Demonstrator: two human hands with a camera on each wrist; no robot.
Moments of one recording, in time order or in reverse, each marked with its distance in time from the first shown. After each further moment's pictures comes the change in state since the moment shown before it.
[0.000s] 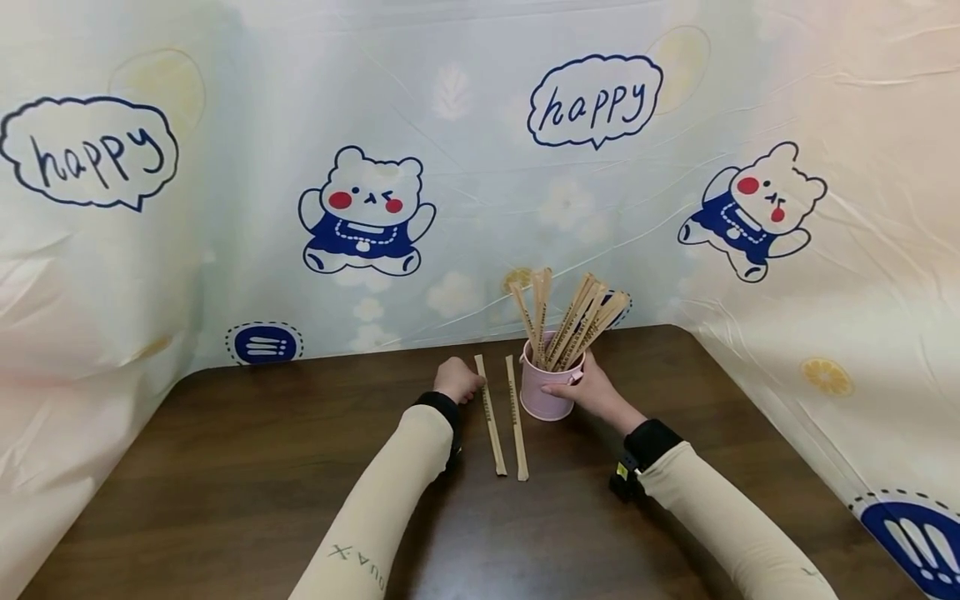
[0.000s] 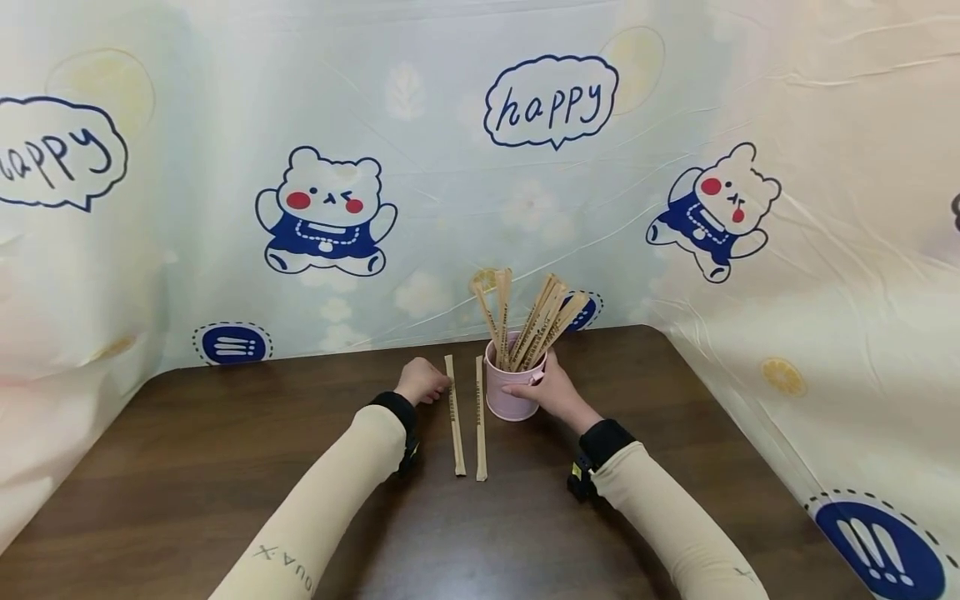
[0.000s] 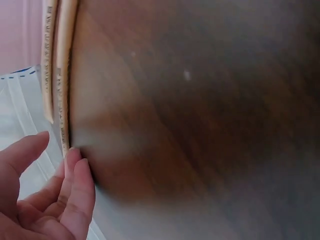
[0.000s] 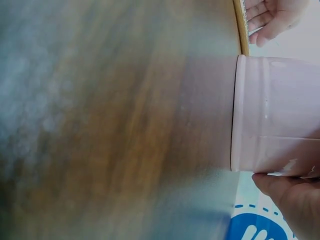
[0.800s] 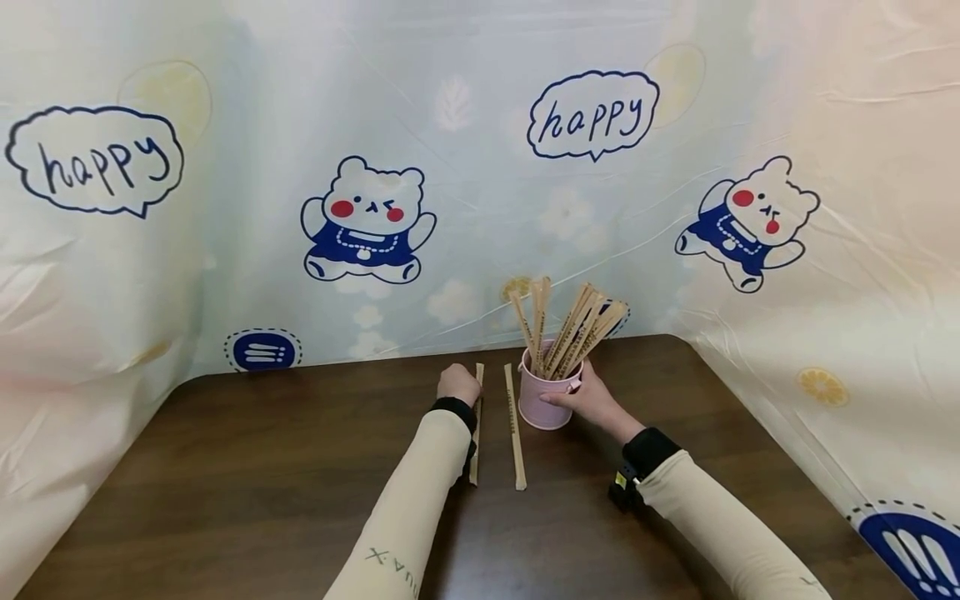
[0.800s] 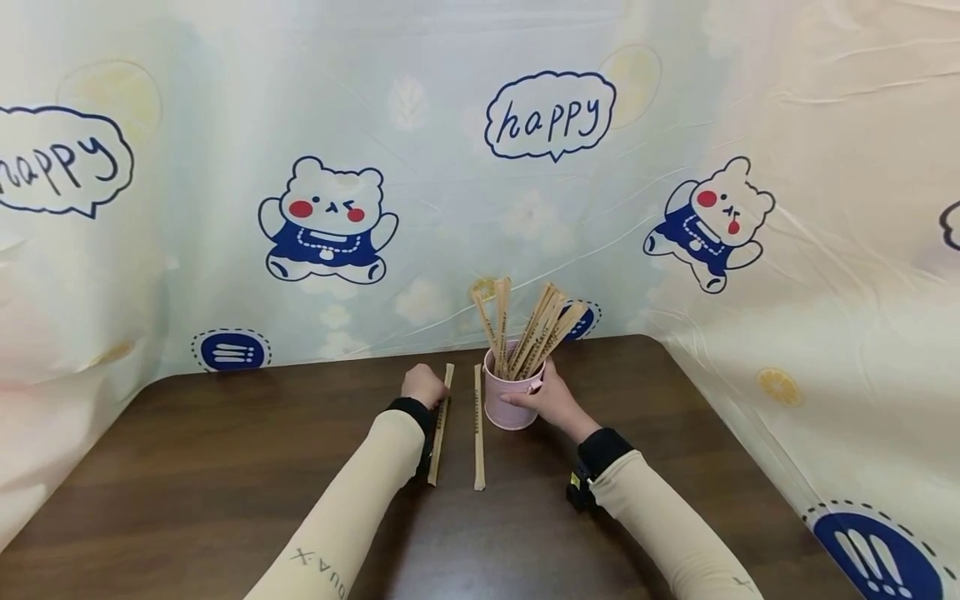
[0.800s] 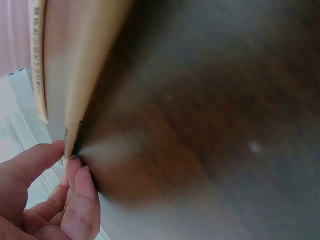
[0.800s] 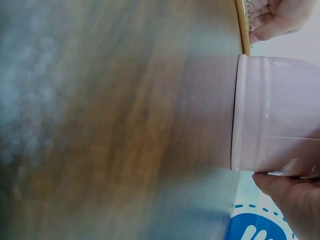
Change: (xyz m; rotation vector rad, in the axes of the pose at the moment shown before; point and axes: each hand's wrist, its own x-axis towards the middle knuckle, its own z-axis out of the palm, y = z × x) left_hand 0.006 0.011 0.013 0.114 0.161 -0.105; right_hand -0.001 -0.001 0.000 -0.010 0.000 0.027
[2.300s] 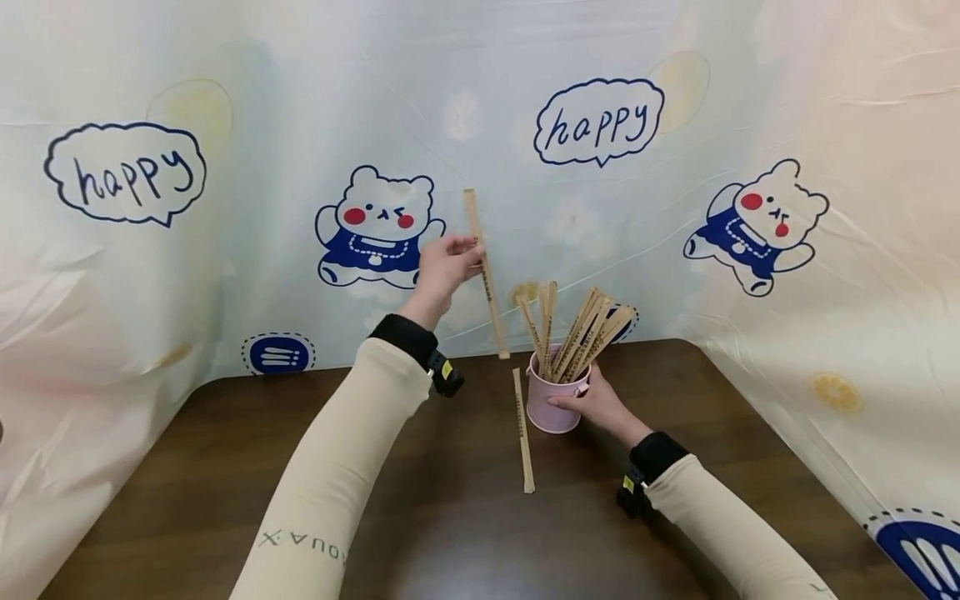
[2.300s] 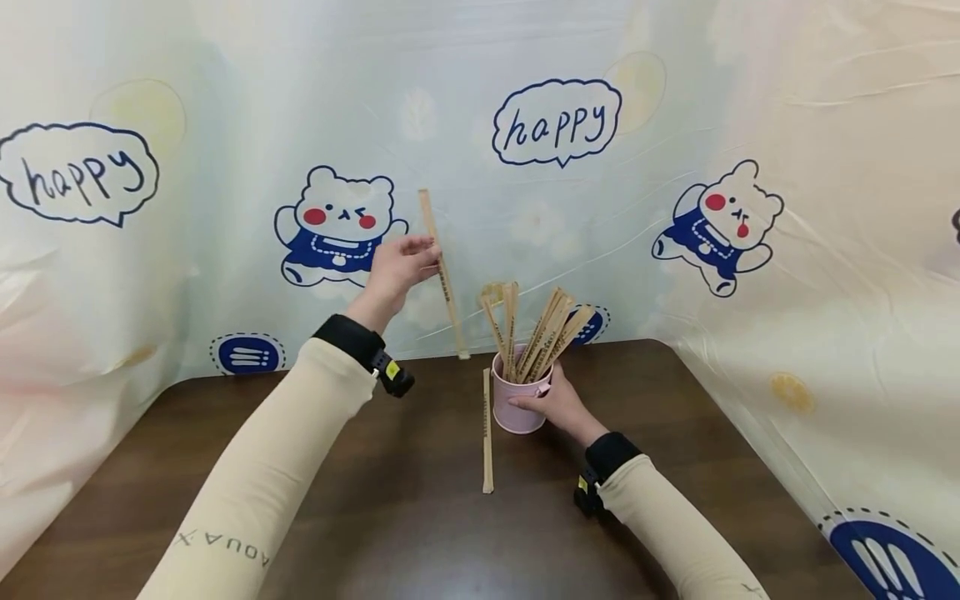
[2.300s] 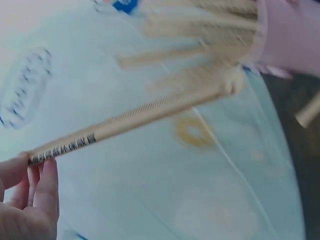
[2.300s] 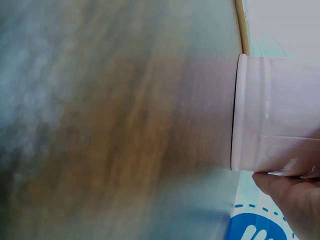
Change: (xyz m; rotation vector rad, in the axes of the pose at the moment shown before) left_hand -0.027 0.108 -0.164 -0.863 -0.055 0.352; right_hand 0.001 0.002 0.000 -0.008 0.009 -0.028
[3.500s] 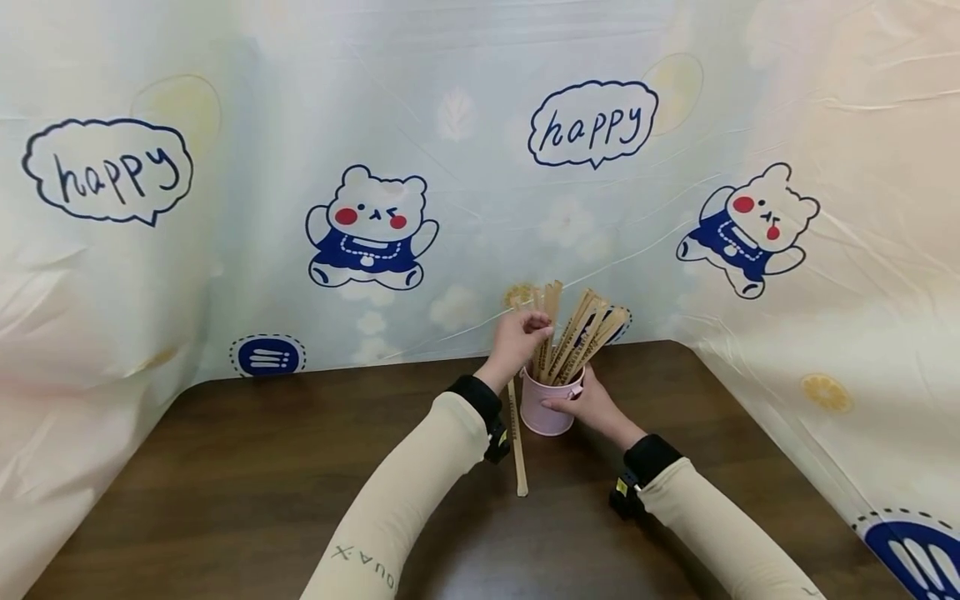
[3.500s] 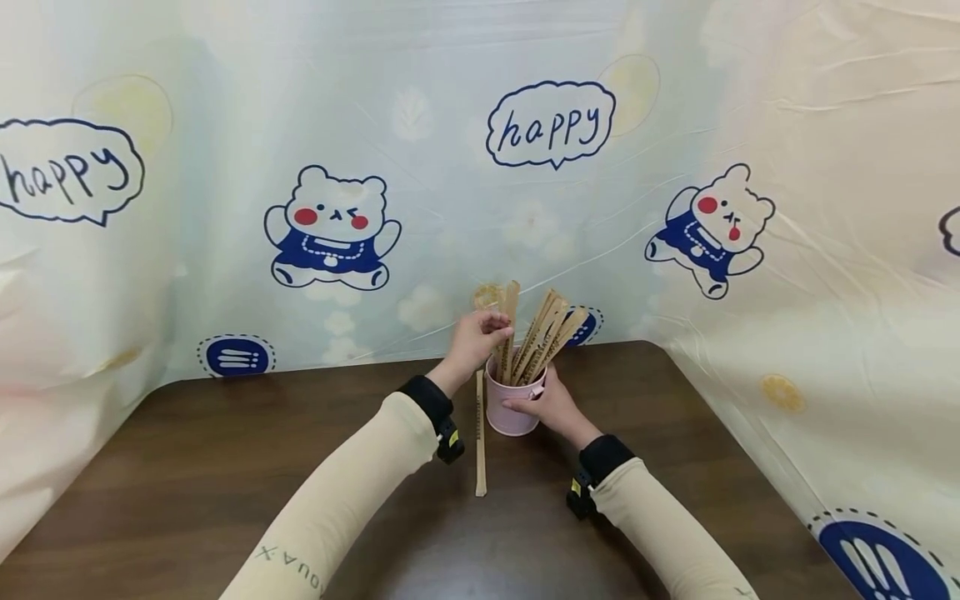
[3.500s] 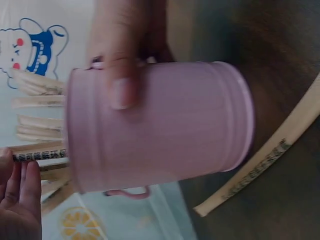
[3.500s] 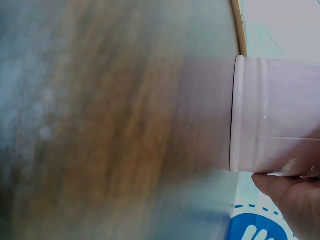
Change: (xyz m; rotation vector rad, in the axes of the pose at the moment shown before) left_hand -0.024 -0.105 0.085 0.386 -0.191 0.216; right_hand 0.000 0.002 -0.001 -0.012 0.001 -0.004
